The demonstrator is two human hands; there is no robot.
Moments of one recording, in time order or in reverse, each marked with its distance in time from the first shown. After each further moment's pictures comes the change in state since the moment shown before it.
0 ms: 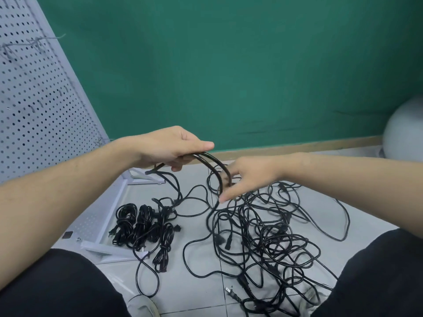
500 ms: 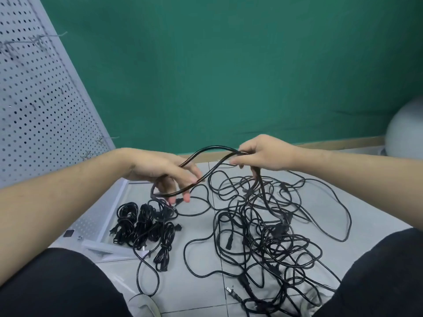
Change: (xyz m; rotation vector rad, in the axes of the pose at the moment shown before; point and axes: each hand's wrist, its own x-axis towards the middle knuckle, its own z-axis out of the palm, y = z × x) left_hand -0.007 -0.041 -0.012 0.069 -0.312 -0.305; right_hand -0.010 0.019 -0.019 0.144 0.351 0.138
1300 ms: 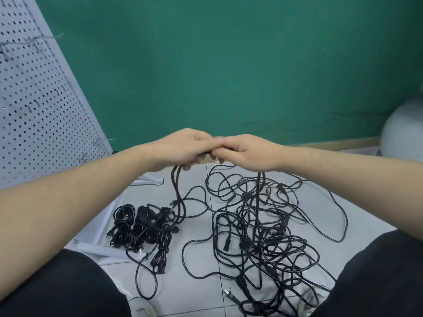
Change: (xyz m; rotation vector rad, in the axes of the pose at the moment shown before) left_hand 0.024 0.051 0.020 -0.049 0.452 0.264; right_hand 0.006 -0.030 0.005 -0.050 0.007 -0.215
